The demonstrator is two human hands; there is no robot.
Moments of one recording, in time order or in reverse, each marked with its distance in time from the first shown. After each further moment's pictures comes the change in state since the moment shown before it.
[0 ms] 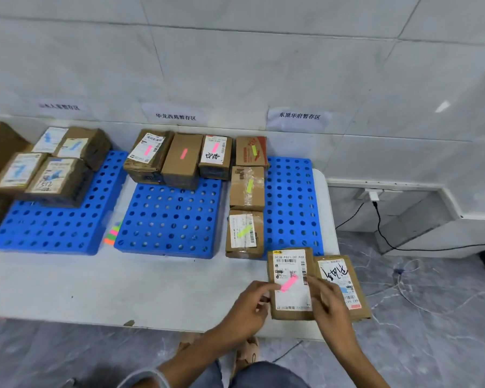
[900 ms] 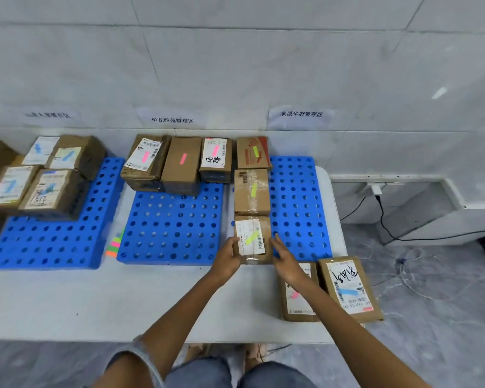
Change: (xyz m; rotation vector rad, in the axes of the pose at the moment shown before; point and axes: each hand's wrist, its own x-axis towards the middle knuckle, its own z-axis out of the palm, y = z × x) left_hand 0.093 -0.026 -0.103 -0.003 0.226 -0.312; right_hand 0.132 -0.034 0.105 0.033 -0.374 0.149
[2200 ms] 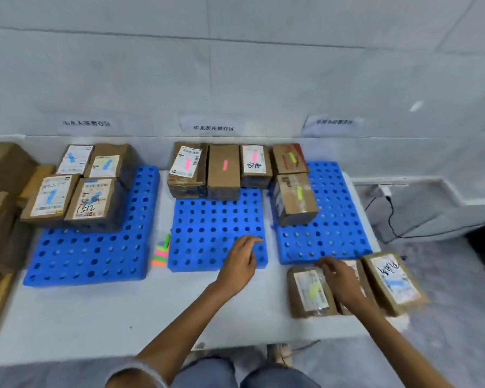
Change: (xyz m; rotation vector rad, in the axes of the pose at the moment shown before) left_hand -0.028 -0.070 -0.158 0.262 0.007 0.576; right_hand -0.055 -0.047 0.080 -0.257 0.406 0.055
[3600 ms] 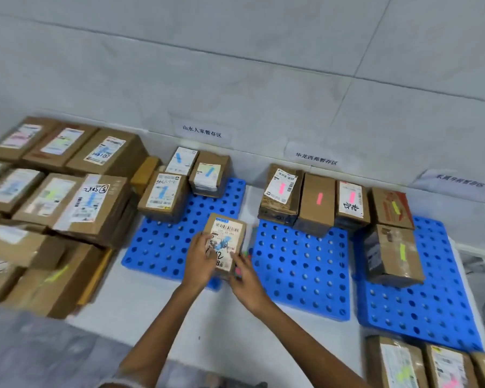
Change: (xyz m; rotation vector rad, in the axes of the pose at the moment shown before) left_hand -0.047 -0.135 -0.184 -0.065 0.489 -0.566; right_hand -0.029 -0.280 0.212 0.249 -0.513 -0.439
